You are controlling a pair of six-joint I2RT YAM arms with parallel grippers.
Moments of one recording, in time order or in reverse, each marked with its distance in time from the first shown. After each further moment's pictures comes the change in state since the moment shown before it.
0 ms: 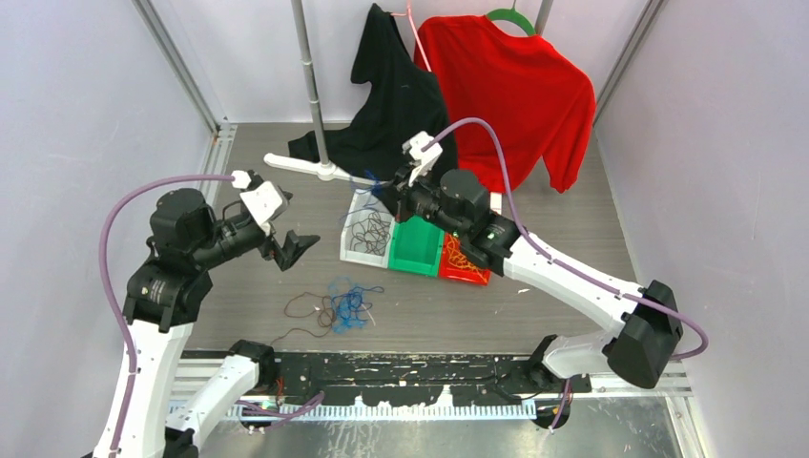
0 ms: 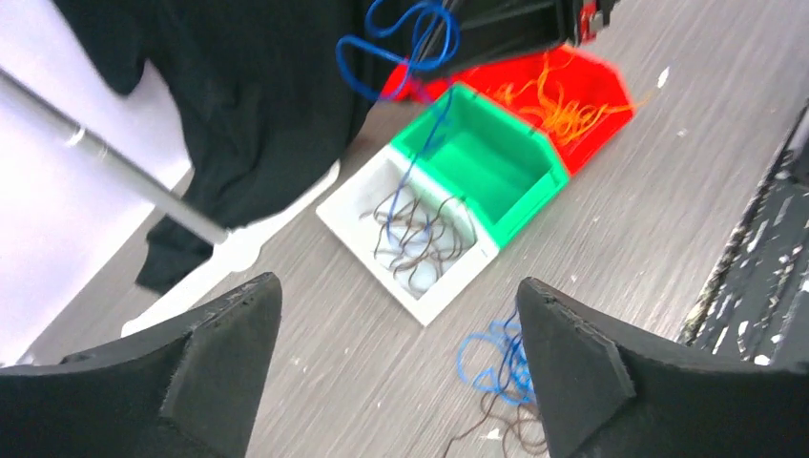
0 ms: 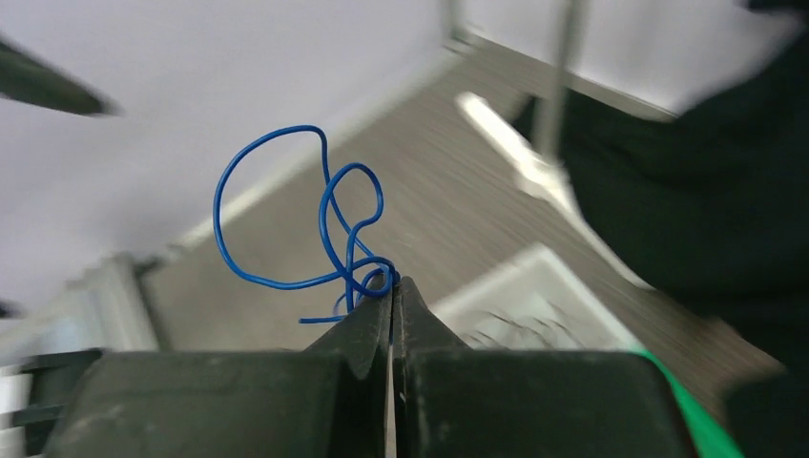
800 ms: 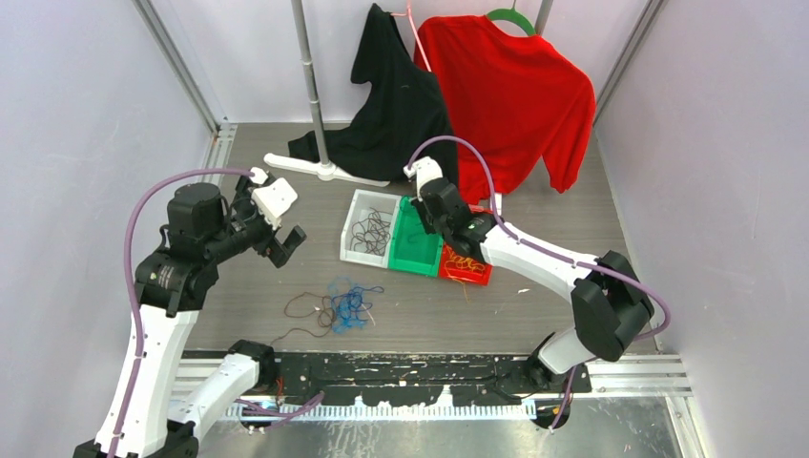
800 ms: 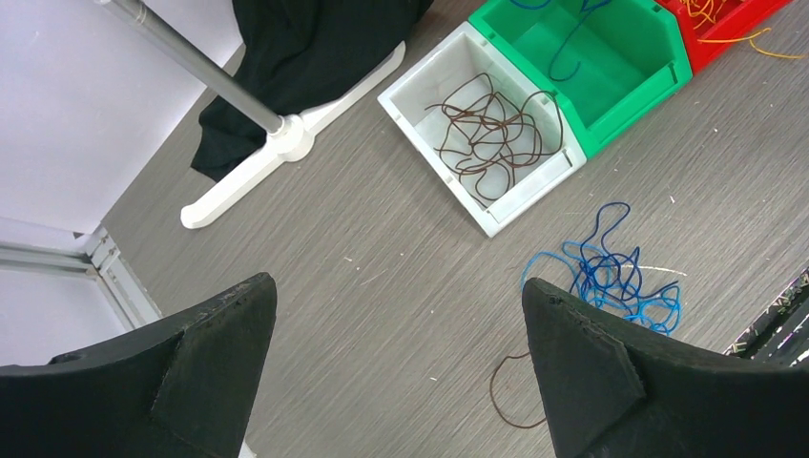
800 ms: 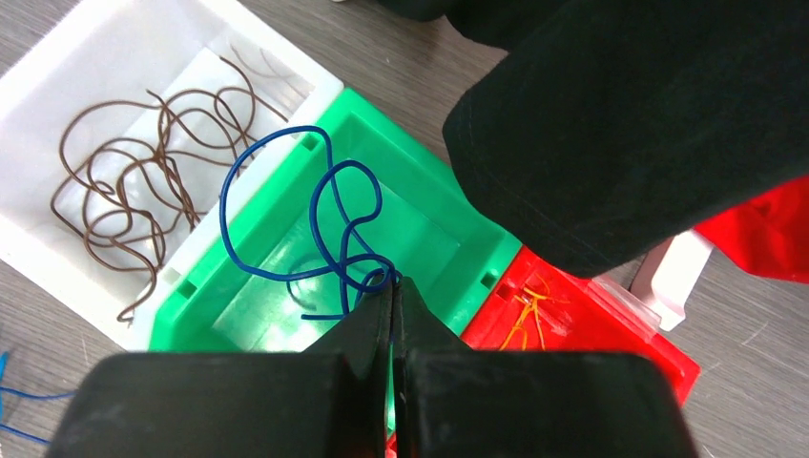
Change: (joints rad) left arm 0.000 0.049 0.000 -0.152 -0.284 0.146; right arm -0.135 0.193 -0.073 -0.344 0.446 -0.203
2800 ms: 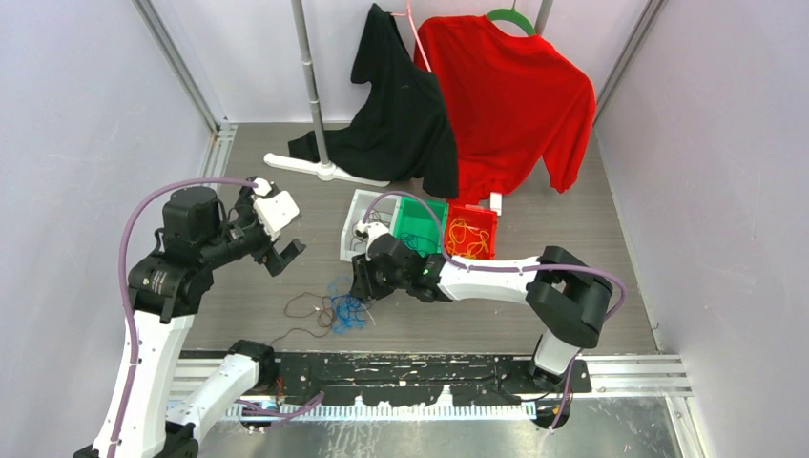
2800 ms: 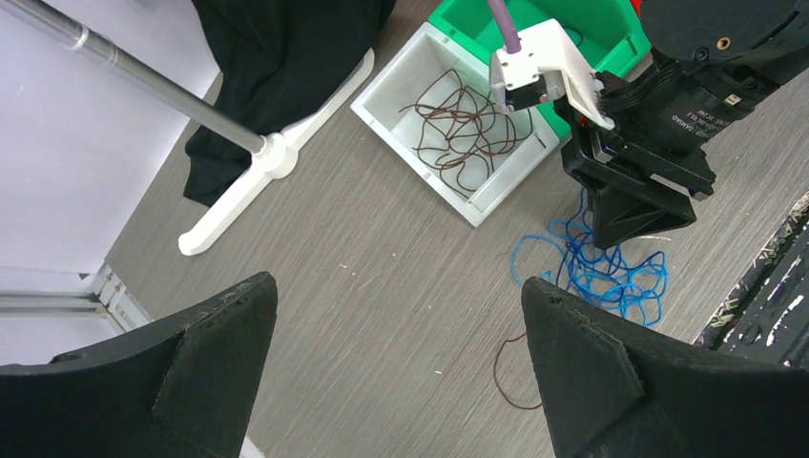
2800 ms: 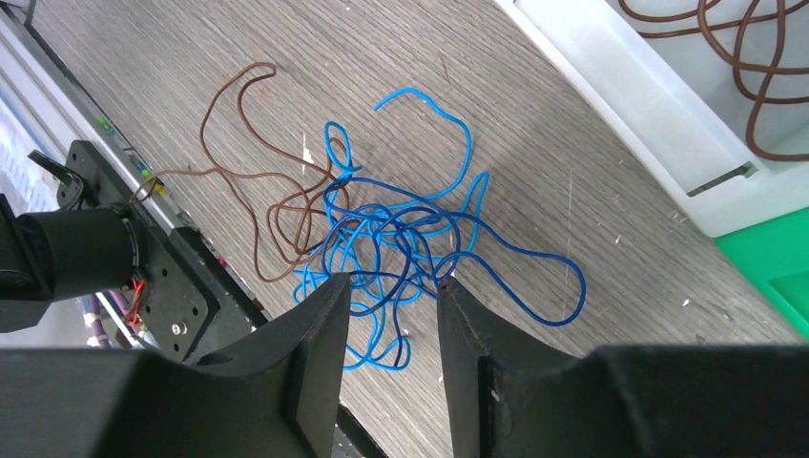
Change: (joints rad) left arm 0.001 -0.007 0.033 -0.082 0.080 0.104; right arm 0.336 0.170 -0.054 0.130 -0.364 0.554
